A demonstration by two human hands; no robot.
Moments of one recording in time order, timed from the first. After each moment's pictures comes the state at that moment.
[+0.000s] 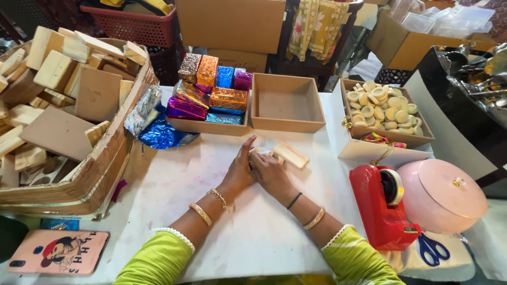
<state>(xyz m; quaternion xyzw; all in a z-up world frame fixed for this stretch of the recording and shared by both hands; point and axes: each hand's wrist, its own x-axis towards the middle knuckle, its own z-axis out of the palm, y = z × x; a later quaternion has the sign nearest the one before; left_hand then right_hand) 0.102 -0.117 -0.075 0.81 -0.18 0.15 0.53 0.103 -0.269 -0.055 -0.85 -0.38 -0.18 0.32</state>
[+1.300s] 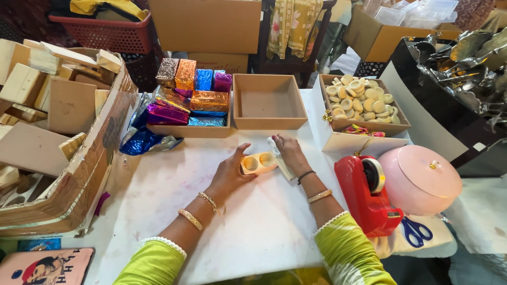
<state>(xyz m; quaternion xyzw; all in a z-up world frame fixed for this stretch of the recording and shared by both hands) 0.091 -0.122 -0.052 0.85 -0.20 0.10 0.47 0.195 -0.362 -0.089 -0.88 -0.17 -0.20 0.39</state>
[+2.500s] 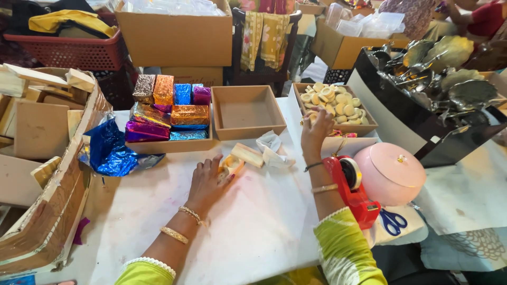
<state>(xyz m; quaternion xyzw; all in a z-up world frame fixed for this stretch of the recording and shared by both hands) 0.097 -0.104 -0.059 0.93 -0.16 0.19 0.27 0.202 -0.436 -0.012 -0.80 0.04 -0.51 0.30</state>
